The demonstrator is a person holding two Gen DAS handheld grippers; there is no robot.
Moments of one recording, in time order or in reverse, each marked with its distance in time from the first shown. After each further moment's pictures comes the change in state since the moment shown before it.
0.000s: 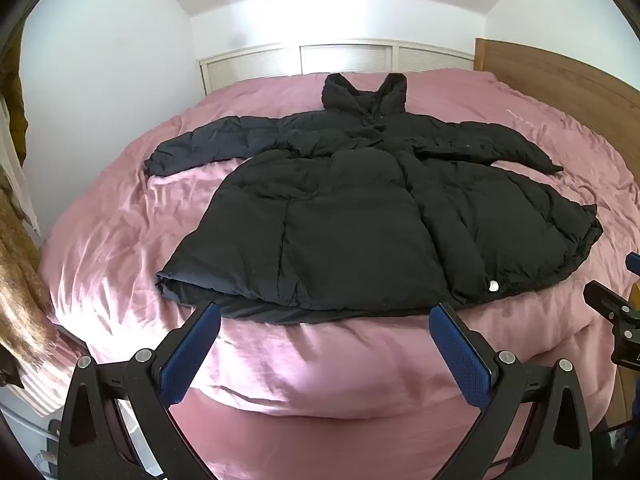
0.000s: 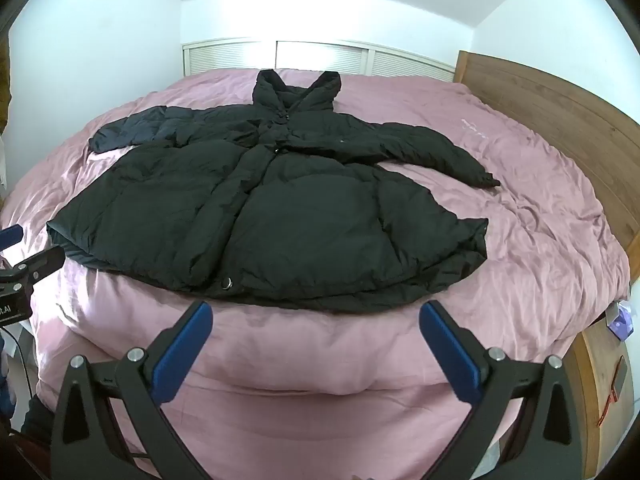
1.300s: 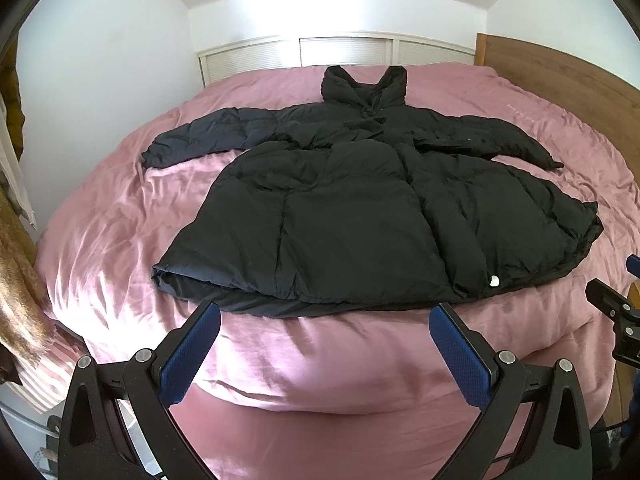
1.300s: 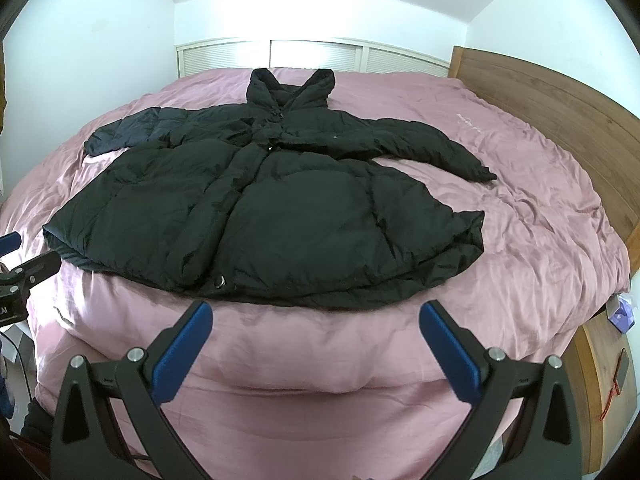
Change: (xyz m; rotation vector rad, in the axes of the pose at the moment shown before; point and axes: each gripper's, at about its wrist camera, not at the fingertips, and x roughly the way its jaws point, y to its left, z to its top) left arm 0.003 -0.004 -0.002 -0.001 0.027 -0.003; right arm 0.003 -0.006 -0.002 0.015 0.007 0.002
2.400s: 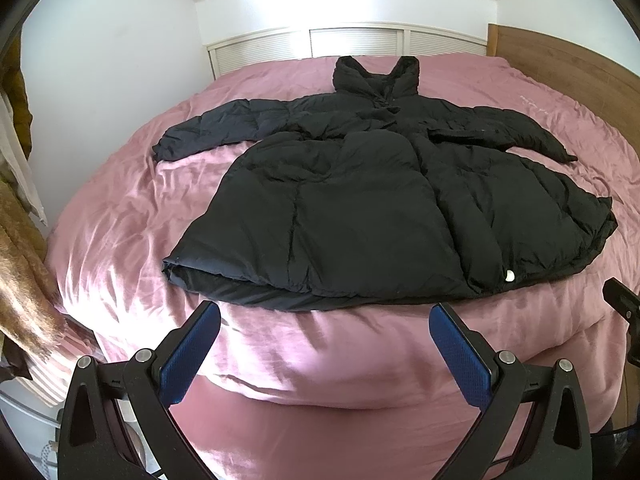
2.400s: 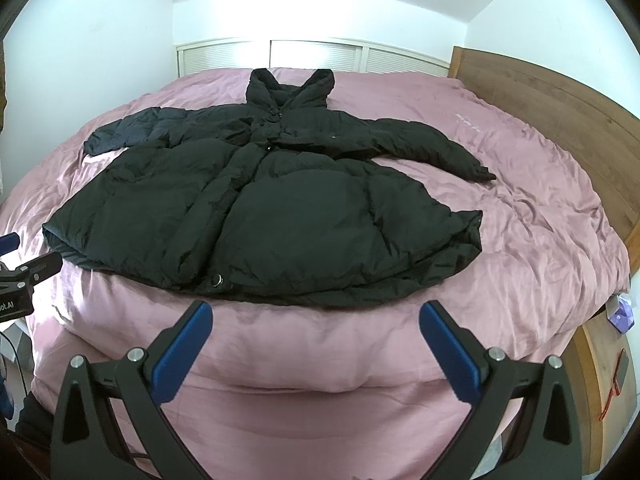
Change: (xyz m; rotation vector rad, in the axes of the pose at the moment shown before) left arm 0.006 0.004 0.003 -0.008 0.040 0.046; right arm 0.001 -0.006 -0.003 0.001 -0.001 -0.002
